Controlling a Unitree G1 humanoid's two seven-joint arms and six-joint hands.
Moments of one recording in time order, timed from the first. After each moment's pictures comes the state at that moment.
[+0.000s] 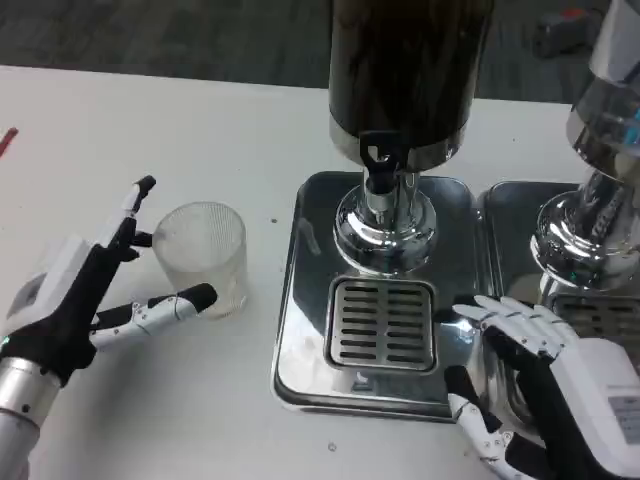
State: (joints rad) left arm -0.26 0.54 -0.08 0.92 0.43 -0.79 0.20; right arm 0.49 -0.32 0.16 -0.24 -0.78 -0.38 -0.33
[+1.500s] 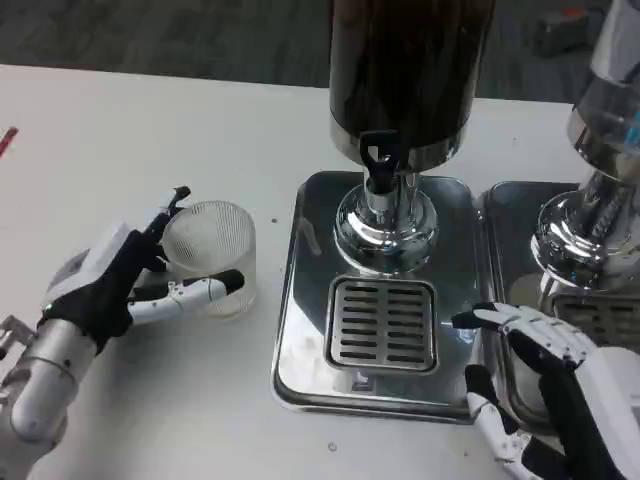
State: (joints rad) left arm -0.50 0.49 -0.22 1.19 0.43 -0.69 0.19; right arm 0.53 -0.31 0.15 -0.23 -0.74 -0.38 -0.37
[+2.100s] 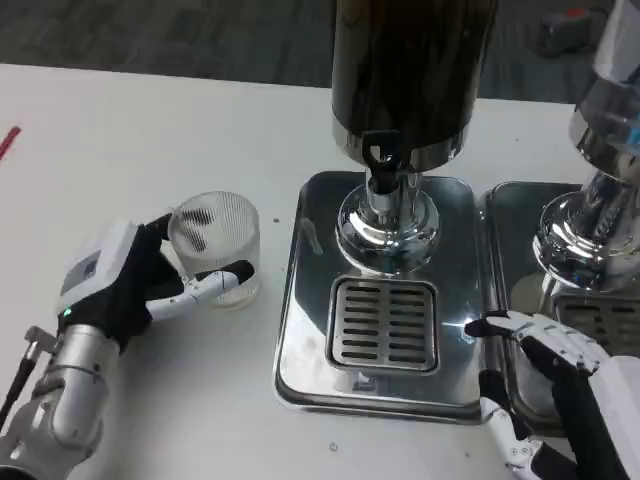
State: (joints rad) left arm -0.50 0.42 -0.26 1.20 0.47 -0.61 0.40; right arm 0.57 -0.29 0.13 -0.24 -0.73 -0.38 -0.37
